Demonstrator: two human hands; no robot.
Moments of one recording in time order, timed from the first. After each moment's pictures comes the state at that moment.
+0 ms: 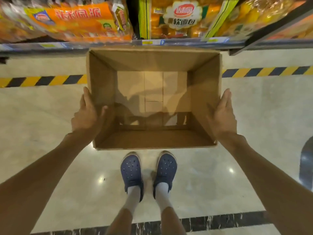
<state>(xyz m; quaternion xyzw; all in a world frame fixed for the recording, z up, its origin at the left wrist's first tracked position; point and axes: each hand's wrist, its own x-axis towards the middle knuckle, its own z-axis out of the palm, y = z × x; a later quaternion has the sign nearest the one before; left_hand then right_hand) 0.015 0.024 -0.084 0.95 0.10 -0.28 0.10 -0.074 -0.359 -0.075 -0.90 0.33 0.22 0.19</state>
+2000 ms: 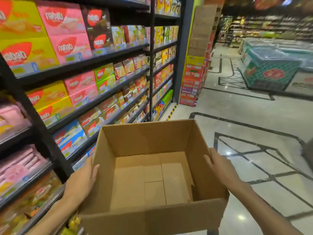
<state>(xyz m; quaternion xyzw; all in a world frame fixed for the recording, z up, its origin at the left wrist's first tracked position) -0.106 -0.464 0.673 0.83 -0.53 -0.05 0.17 -0.539 -0.610 0.699 -0.74 0.64 -0.15 0.14</state>
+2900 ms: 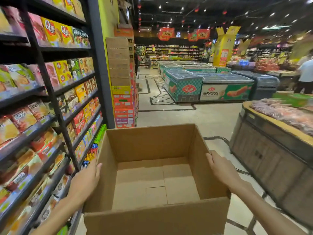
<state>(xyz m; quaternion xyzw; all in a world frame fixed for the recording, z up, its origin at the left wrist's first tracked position) -0.295 -1.021 0.747 0.65 -0.73 -0.01 0.22 -0.751 -0.926 0.780 -0.56 0.80 -0.20 0.03</state>
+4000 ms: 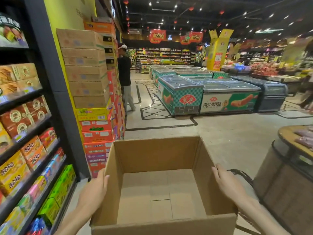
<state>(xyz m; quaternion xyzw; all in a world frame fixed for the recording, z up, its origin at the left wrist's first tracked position) -0.591 -1.839 0.725 0.66 -0.73 -0.11 0.14 -1.023 -1.714 0.739 -0.52 0.84 -0.16 0.00</state>
